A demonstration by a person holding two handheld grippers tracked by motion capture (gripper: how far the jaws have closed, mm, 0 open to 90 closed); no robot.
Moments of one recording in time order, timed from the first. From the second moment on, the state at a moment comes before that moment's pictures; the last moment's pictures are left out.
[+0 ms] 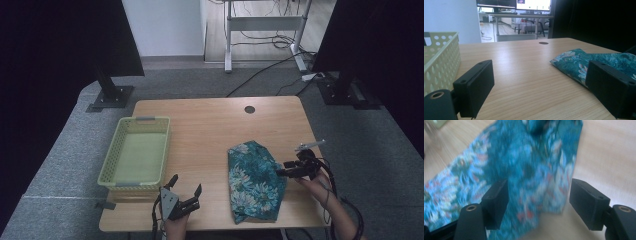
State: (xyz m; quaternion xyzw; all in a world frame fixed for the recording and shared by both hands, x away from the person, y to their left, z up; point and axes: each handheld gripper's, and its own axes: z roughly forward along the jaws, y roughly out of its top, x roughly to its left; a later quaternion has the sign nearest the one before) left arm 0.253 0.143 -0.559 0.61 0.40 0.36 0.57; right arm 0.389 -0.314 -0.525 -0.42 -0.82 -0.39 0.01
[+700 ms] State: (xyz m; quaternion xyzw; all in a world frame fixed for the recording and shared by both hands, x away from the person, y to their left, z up) left arm 0.253 0.143 -0.559 0.61 0.40 0.36 0.58; right arm 0.368 -0.295 -0.500 -0.37 -0.82 -0.43 0.04
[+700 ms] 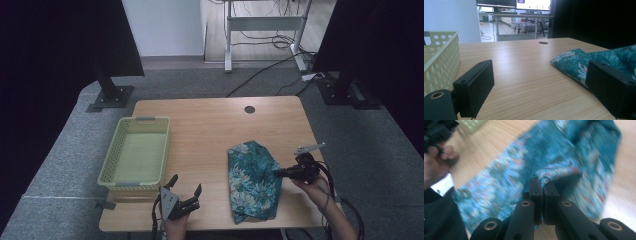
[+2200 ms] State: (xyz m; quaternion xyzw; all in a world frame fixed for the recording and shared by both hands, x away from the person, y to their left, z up) left arm 0.243 0.109 -0.539 0.78 0.29 0.26 0.49; right arm 0.399 -0.230 -0.484 -0.39 -0.84 -0.38 0.06
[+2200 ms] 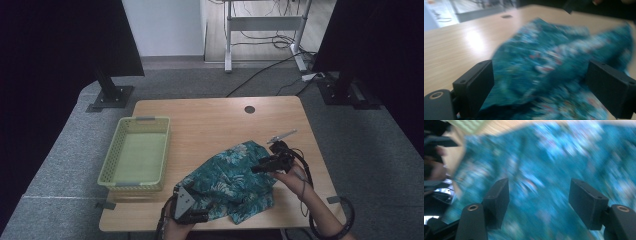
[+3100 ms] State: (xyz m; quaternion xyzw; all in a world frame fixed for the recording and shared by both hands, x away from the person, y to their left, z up) left arm 0.277 0.071 -0.550 0.85 0.26 0.28 0.35; right arm 0.378 -0.241 -0.523 -0.37 -0.90 -0.25 0.02
